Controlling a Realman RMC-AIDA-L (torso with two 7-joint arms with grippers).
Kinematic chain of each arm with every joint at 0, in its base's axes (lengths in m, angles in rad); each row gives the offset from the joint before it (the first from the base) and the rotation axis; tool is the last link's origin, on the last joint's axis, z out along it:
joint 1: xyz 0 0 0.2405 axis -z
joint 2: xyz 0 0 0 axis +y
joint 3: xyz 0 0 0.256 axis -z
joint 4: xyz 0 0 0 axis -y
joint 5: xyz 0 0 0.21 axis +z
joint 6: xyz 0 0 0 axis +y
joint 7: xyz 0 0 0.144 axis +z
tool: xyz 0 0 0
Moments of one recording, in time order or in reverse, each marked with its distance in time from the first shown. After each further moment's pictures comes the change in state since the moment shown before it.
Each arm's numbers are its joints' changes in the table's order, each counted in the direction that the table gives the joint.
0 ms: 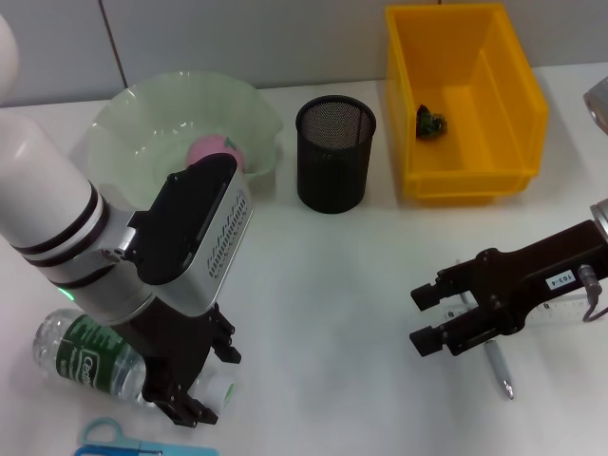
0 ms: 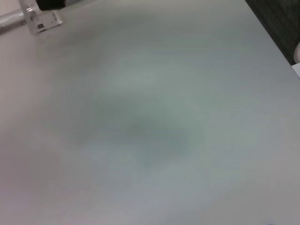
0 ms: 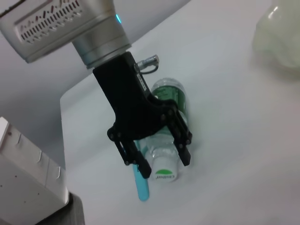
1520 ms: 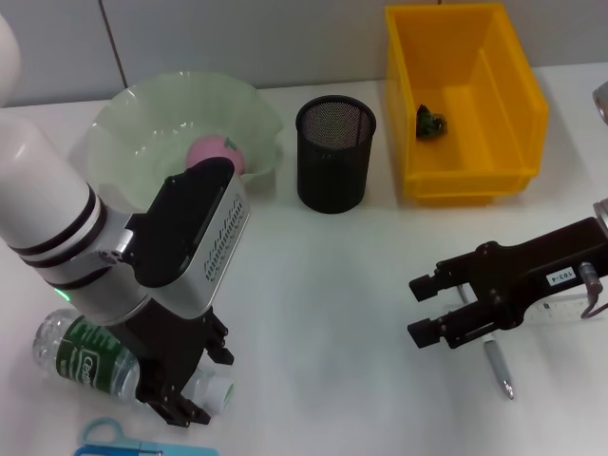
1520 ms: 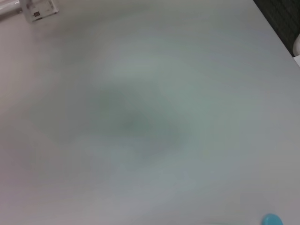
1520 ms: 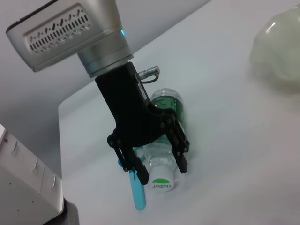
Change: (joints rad) left arm 0.003 0.002 -0.002 0.012 0.018 -0.003 0.006; right arm 0.009 0.009 -0.035 0.006 0.002 0.001 -0.036
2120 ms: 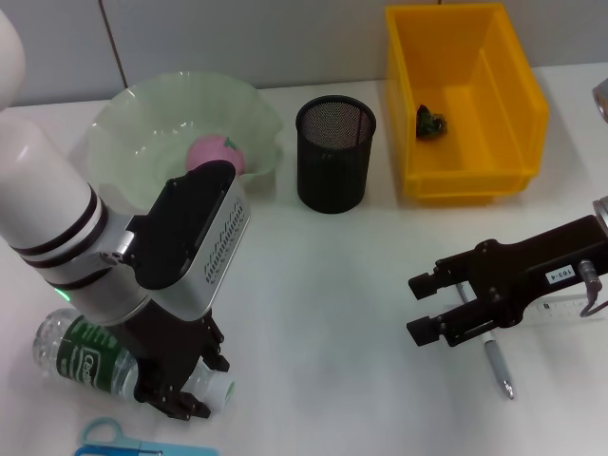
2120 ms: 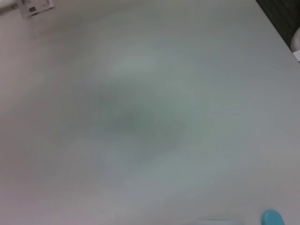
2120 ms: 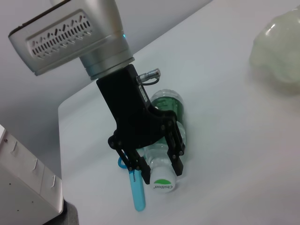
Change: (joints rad) left arm 0.007 -0.001 -0.001 0.014 0.008 -0.003 0.009; right arm -0.003 0.000 -0.002 0.000 0.000 0.000 0.001
